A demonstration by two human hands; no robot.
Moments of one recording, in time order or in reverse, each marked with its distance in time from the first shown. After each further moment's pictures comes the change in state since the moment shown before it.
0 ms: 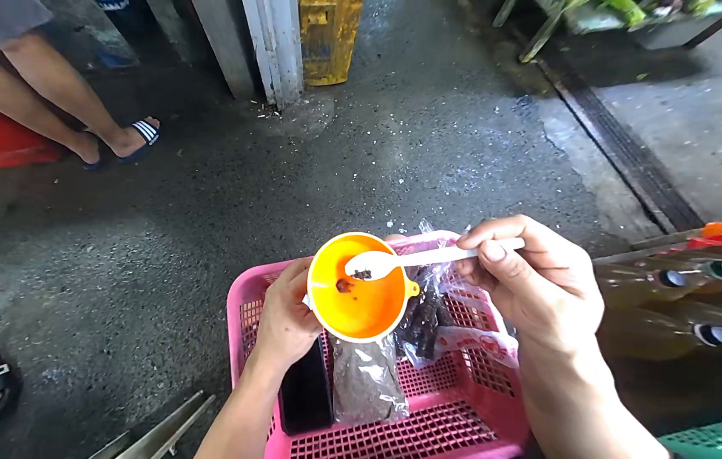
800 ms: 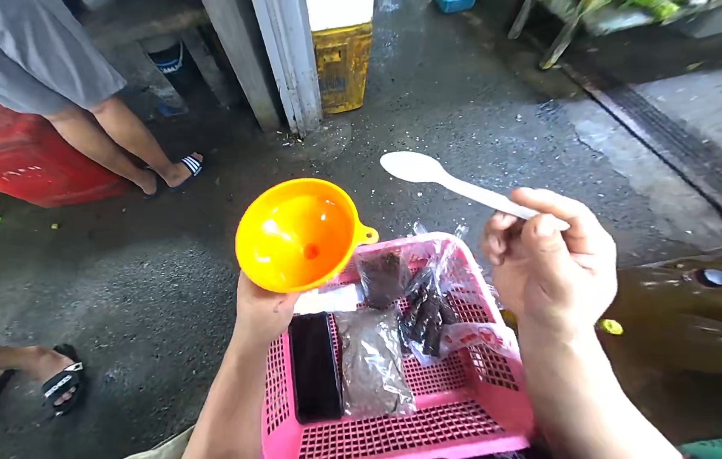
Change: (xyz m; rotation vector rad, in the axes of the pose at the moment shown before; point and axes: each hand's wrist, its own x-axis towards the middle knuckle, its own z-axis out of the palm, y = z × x) left_hand 0.020 0.061 -0.023 -0.218 0.203 -0.056; right_hand -0.007 -0.010 -0.014 0.142 0.260 -0.191
